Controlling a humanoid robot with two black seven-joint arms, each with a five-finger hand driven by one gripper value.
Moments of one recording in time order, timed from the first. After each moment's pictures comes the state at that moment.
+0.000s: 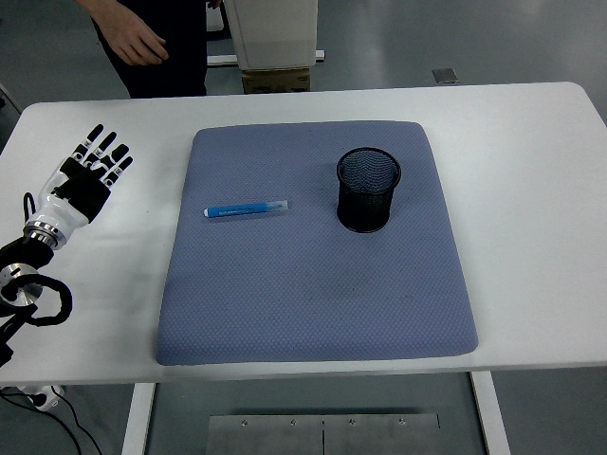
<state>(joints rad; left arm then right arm) -0.60 0.48 -0.68 -0.76 -0.12 -0.30 -0.31 0.03 0.00 0.26 0.22 -0.15 0.04 0.19</state>
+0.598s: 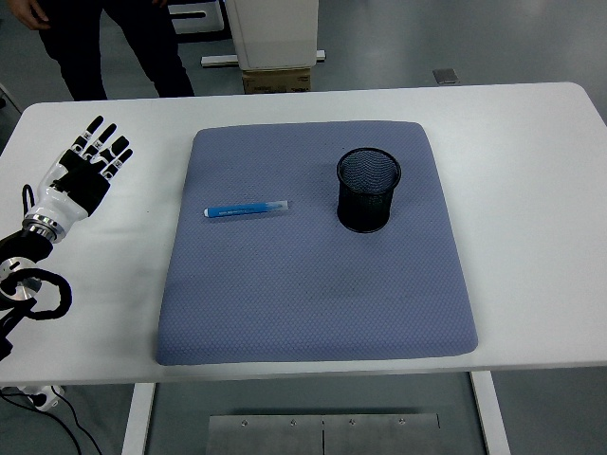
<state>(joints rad) -0.62 0.47 -0.68 -0.76 -0.10 -0.30 -0.31 0.03 0.00 0.26 0.22 -0.15 0.04 0.19</state>
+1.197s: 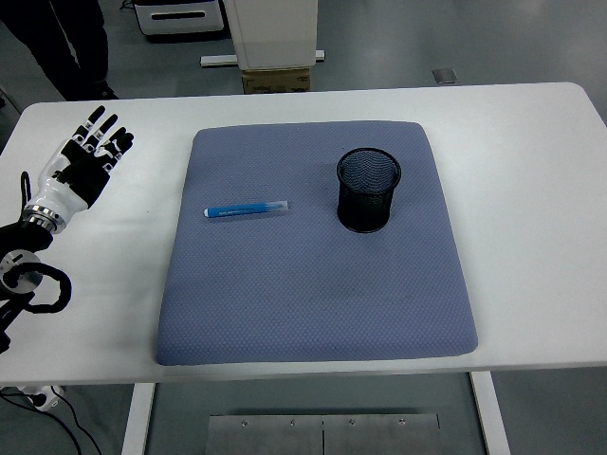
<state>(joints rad) -0.66 0.48 -0.67 -0.75 0.08 -0.27 -0.34 0.03 0.00 0.26 0.22 -0.15 0.04 0.19</state>
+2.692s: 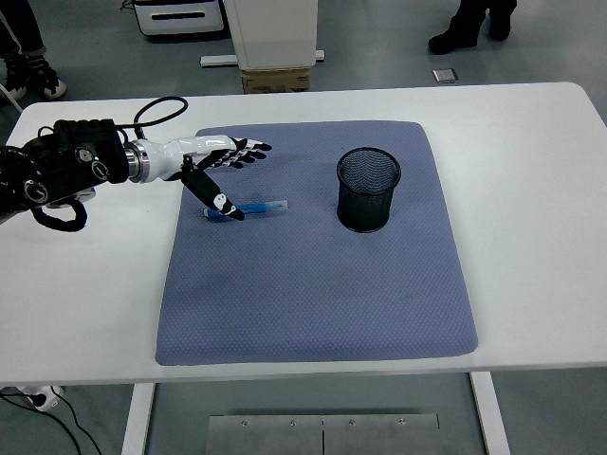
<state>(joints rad) -1.36 0.40 0.43 -0.81 0.51 -0.26 -0.37 0.03 0.00 0.26 0.22 -0.15 0.04 0.19</state>
